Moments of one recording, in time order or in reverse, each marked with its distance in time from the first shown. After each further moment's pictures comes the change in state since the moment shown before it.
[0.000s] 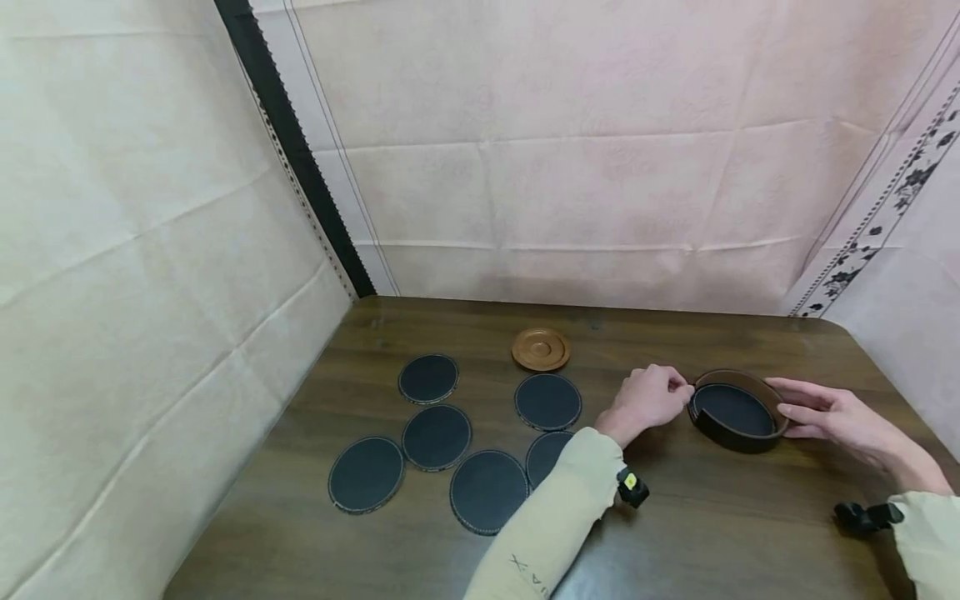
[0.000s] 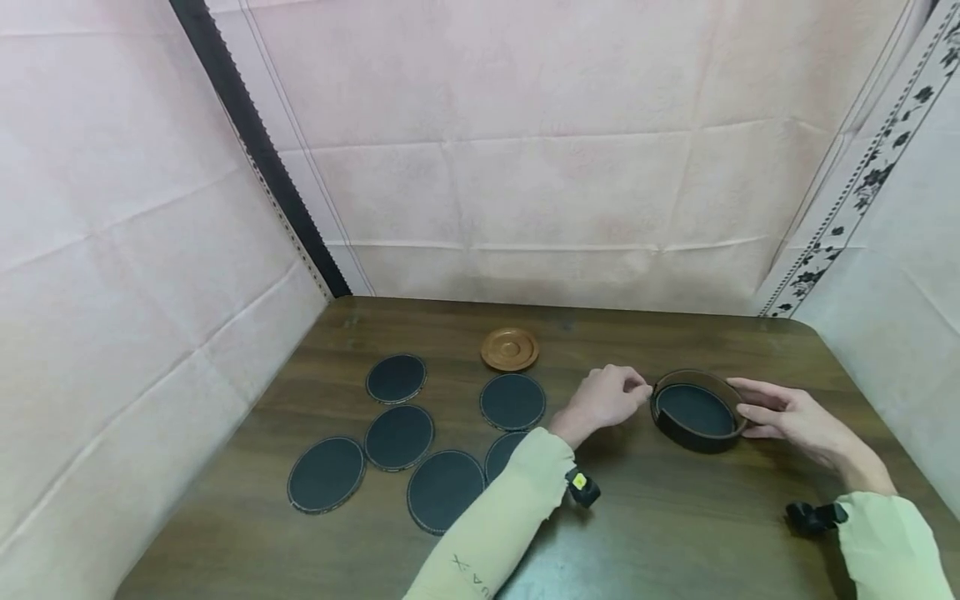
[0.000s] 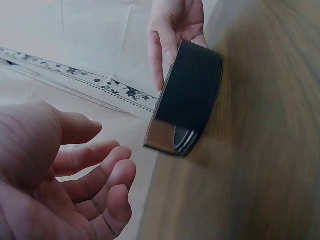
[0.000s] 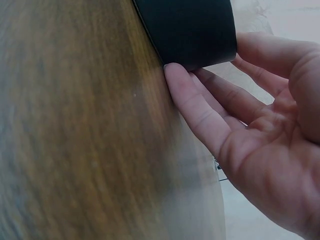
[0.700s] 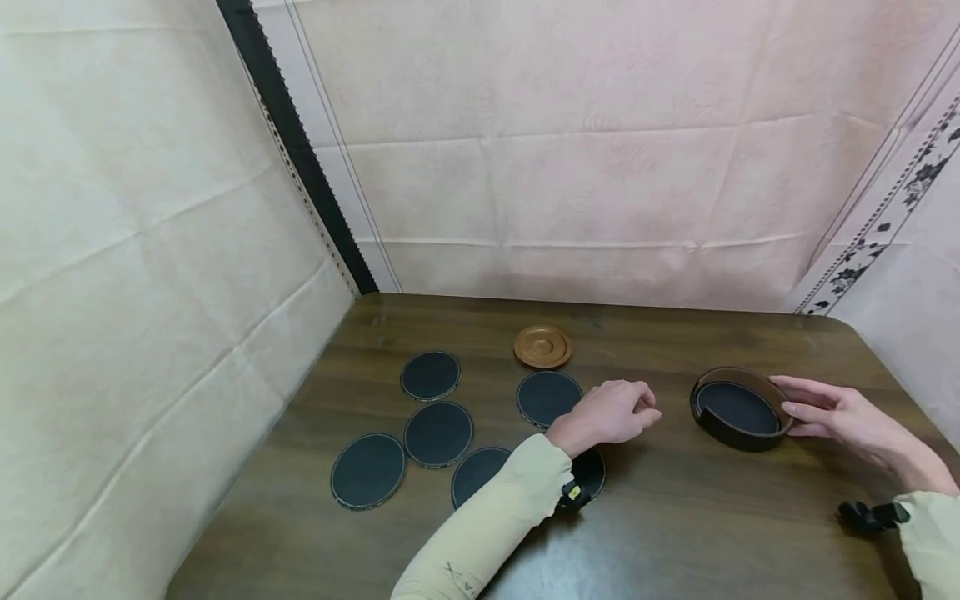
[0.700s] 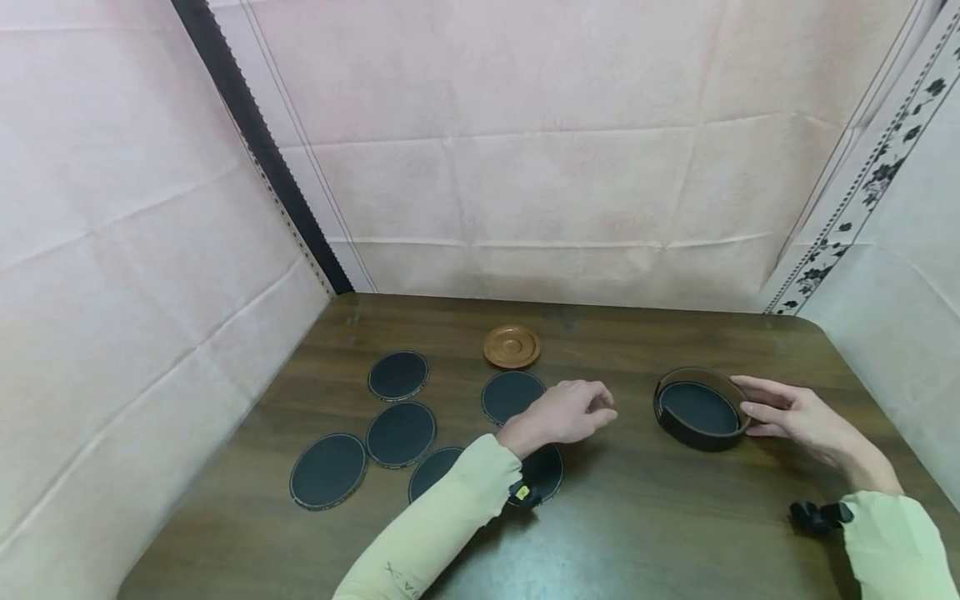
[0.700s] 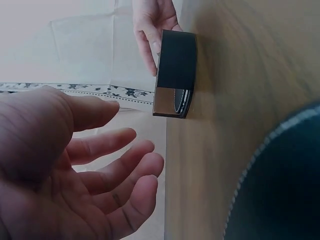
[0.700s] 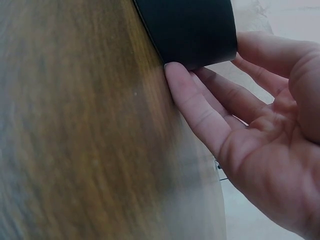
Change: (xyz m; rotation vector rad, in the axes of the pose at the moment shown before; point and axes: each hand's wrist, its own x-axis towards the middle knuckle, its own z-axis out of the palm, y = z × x) left_hand -0.042 -0.040 -0.044 0.187 -0.175 0.169; right_hand 0.005 0.004 0.001 -0.017 0.023 0.008
